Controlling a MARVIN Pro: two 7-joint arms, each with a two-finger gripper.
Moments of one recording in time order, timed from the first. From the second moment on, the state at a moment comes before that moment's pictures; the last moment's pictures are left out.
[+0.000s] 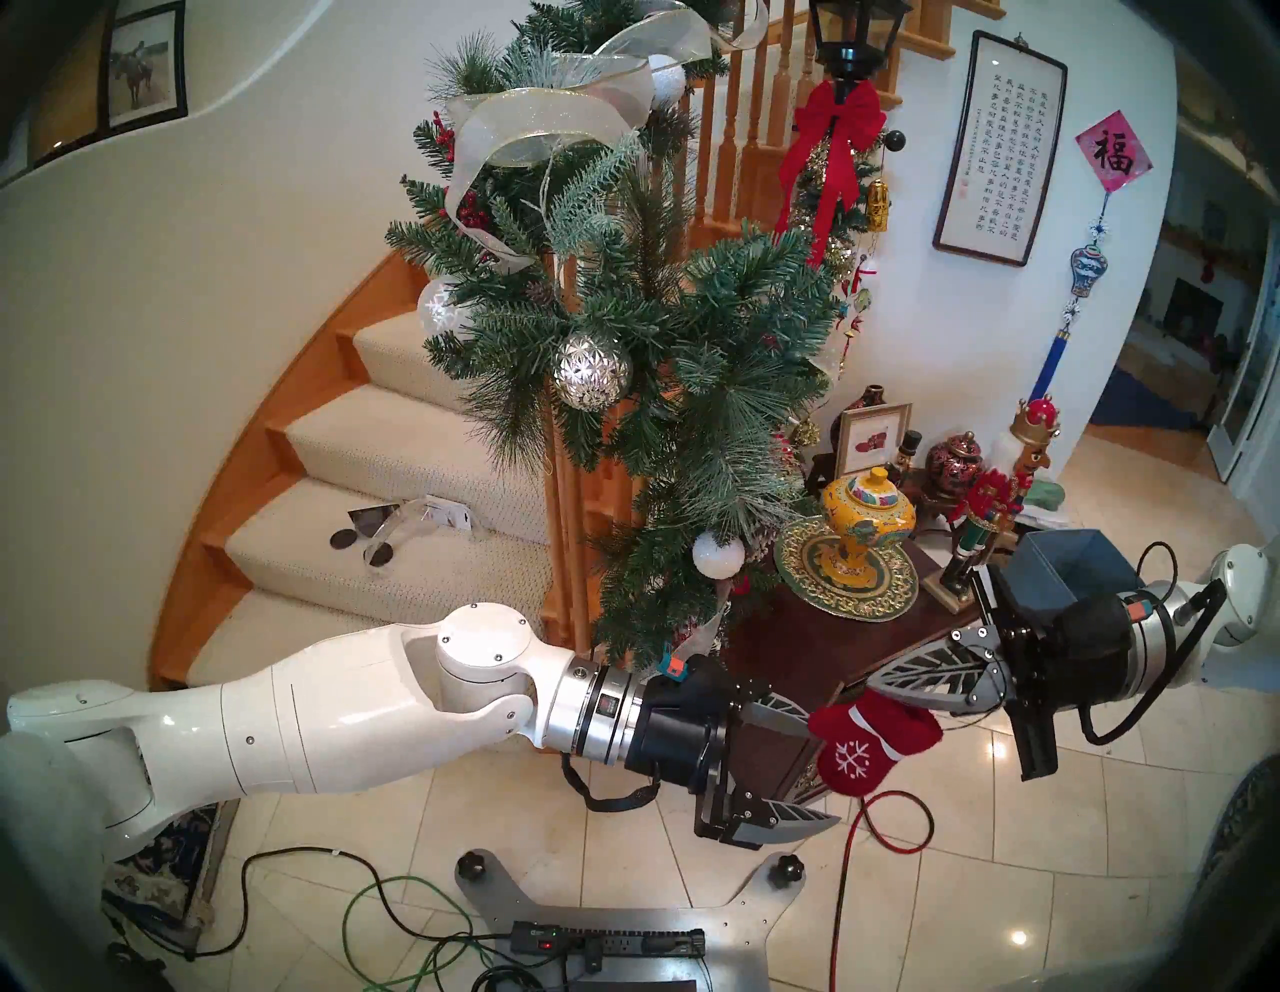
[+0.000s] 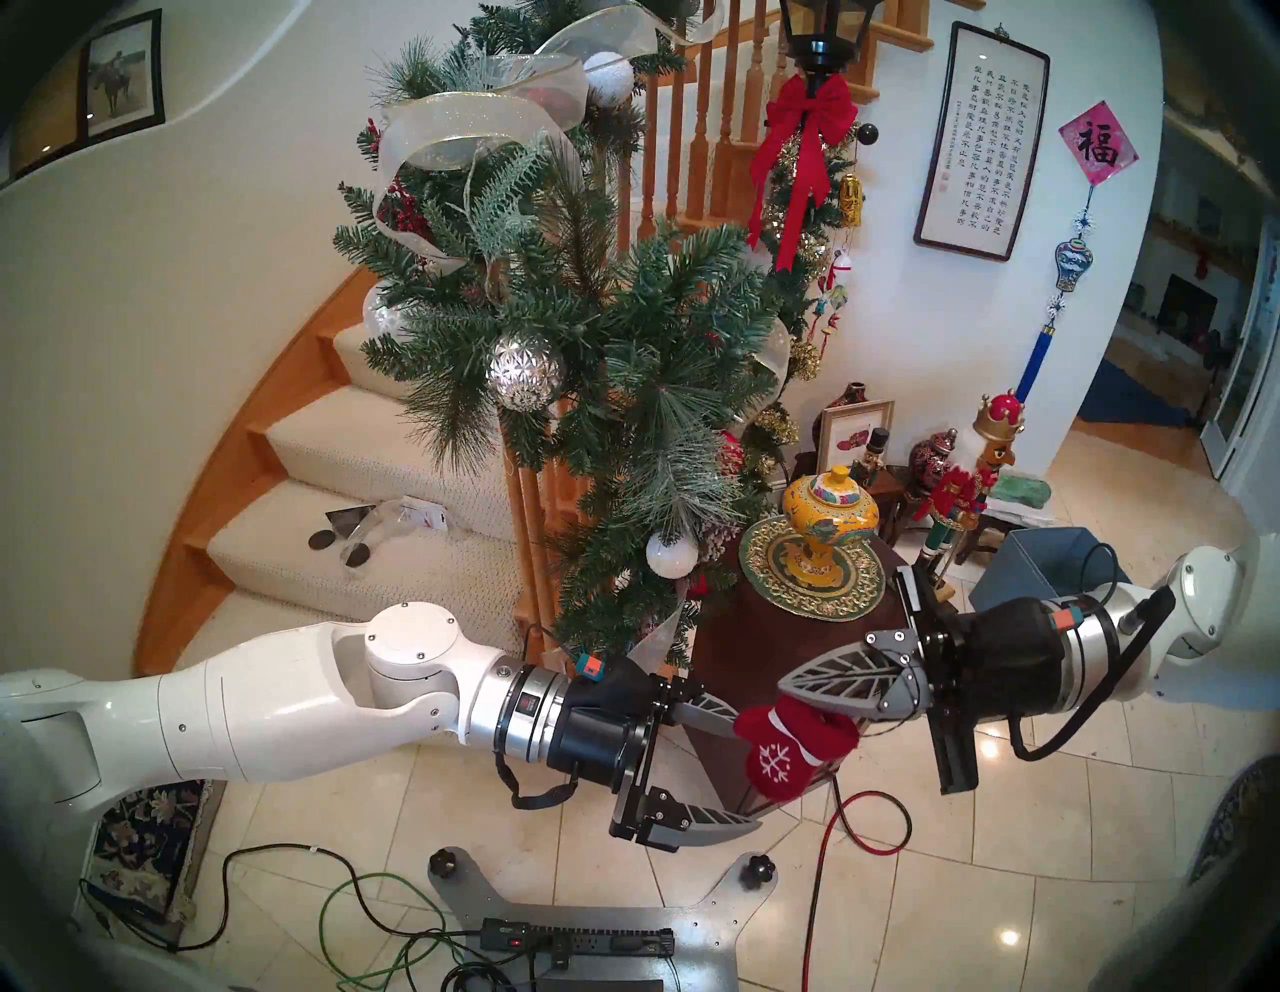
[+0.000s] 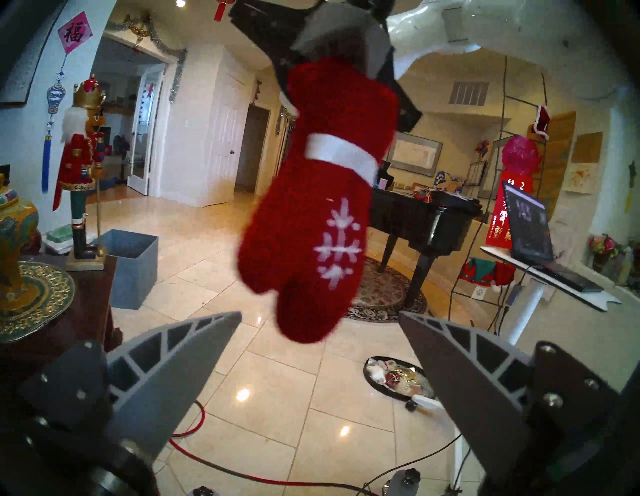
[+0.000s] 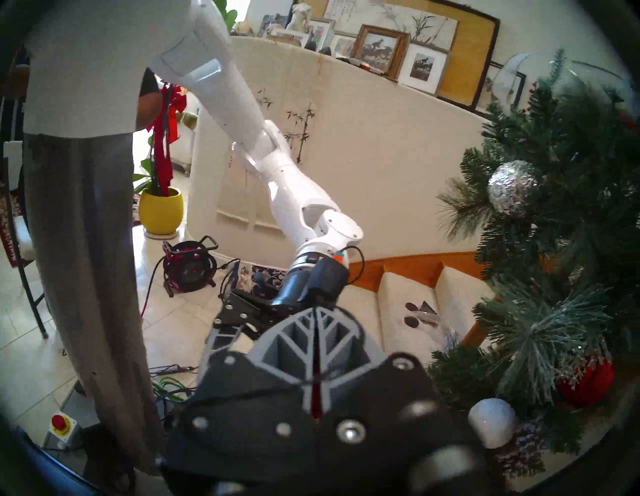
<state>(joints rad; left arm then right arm) 0.92 -0.78 -0.27 -1.77 -0.95 -0.02 -0.85 1.66 -0.44 -2.37 -2.06 1.23 -0.96 0.87</state>
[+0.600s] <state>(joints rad) 0.92 -0.79 -0.28 -1.73 -0.95 -0.04 -0.83 1.69 -0.42 -2.38 -2.07 1.27 -0.96 0.87</state>
